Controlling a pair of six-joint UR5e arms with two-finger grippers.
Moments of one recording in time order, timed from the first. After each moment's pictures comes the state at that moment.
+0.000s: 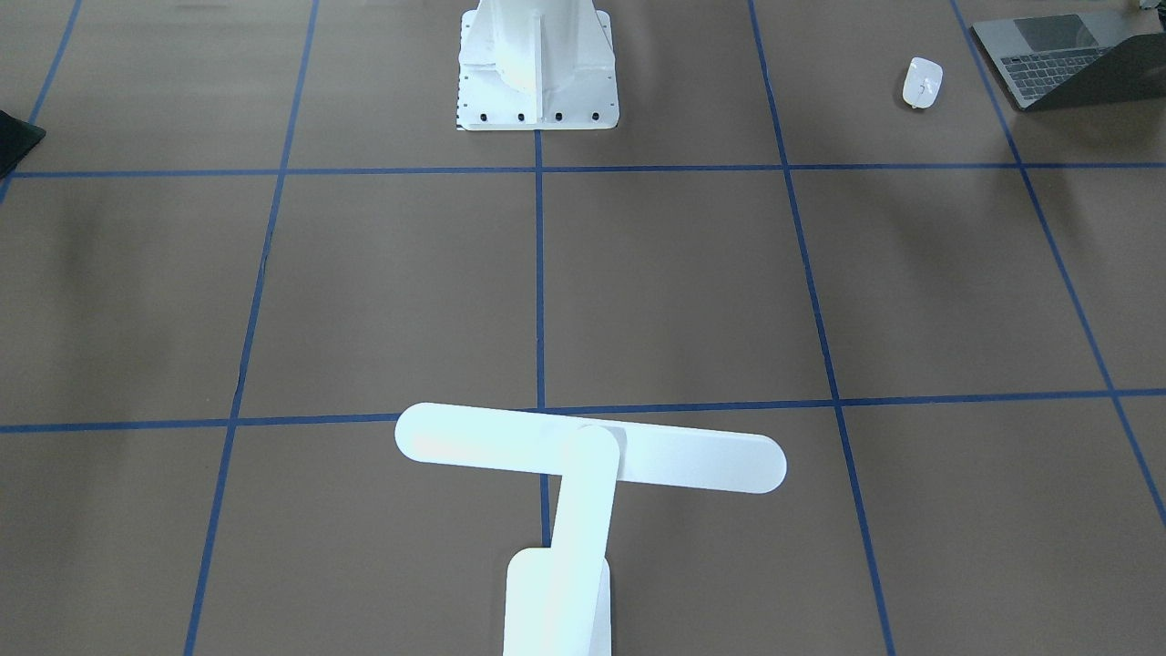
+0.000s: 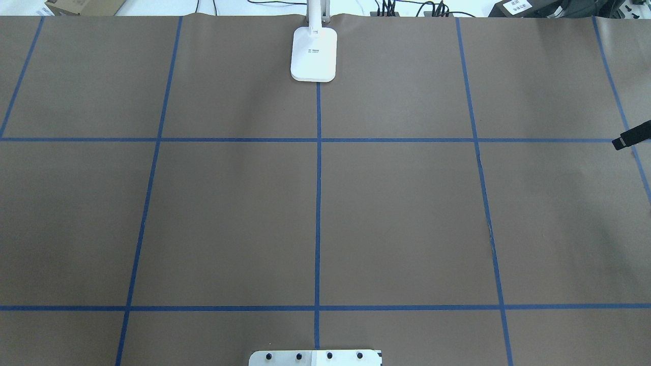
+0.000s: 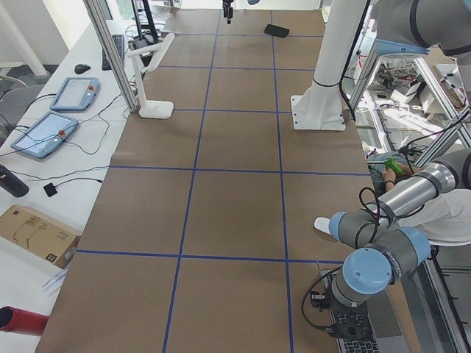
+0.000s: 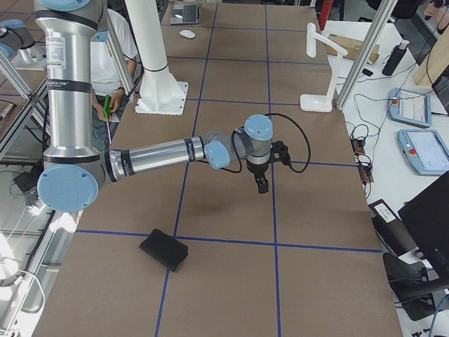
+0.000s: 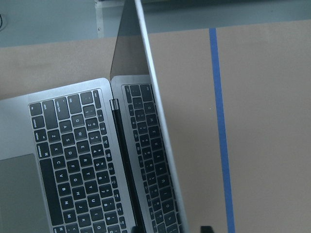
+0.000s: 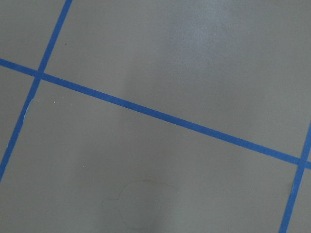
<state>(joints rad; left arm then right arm) -1.98 -0.93 -1.81 -1.59 -2.26 -0.94 1.27 -1.60 1.81 -1.36 2.30 0.18</state>
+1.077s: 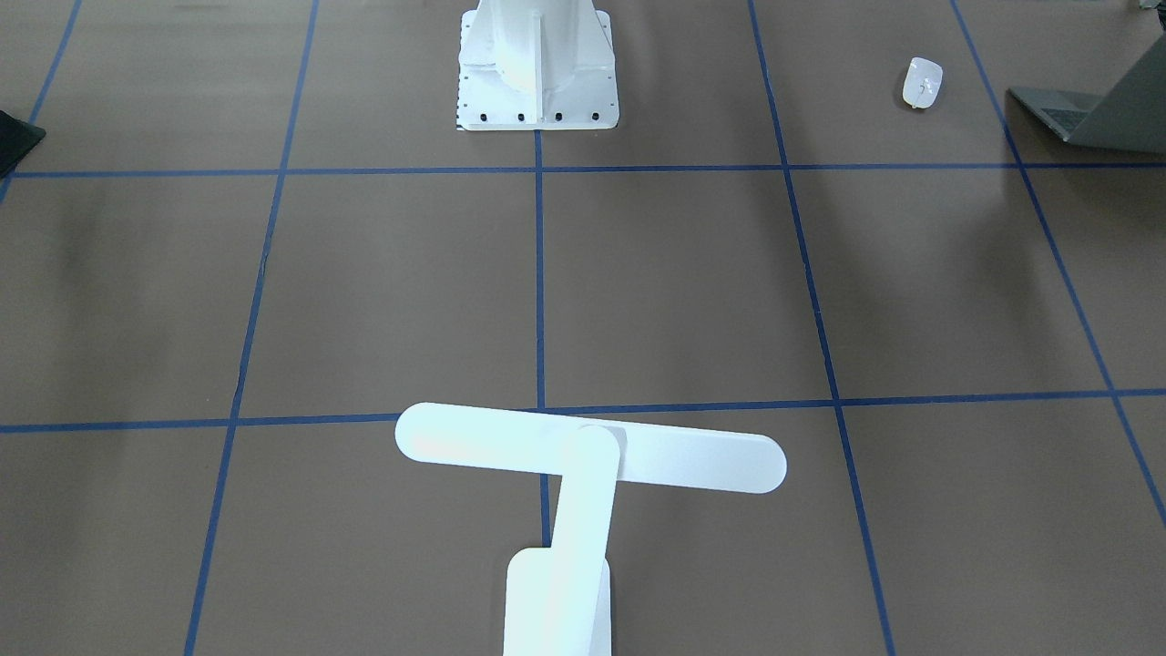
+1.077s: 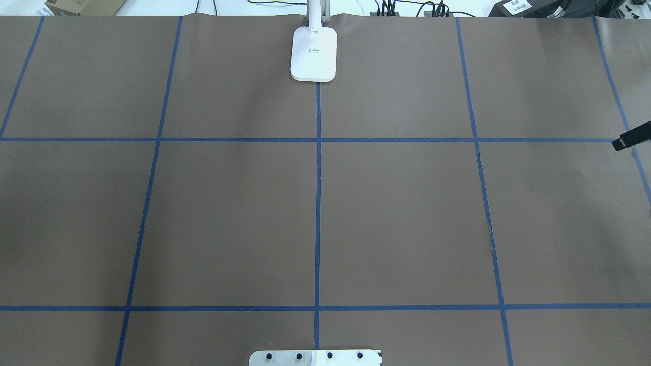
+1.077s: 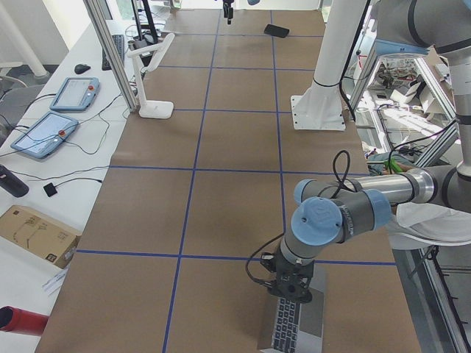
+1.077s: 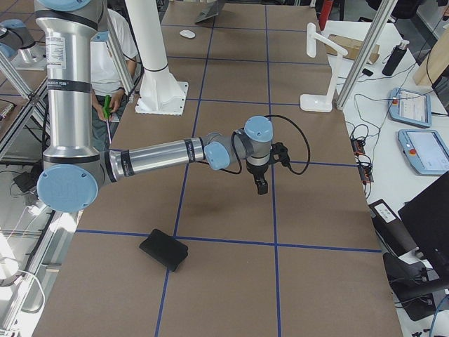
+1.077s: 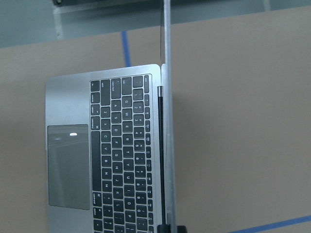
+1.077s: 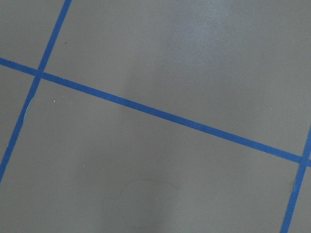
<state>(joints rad) -1.91 -1.19 -1.94 -1.41 -2.34 -0.97 1.27 -1.60 1.80 -1.36 2.30 0.18</state>
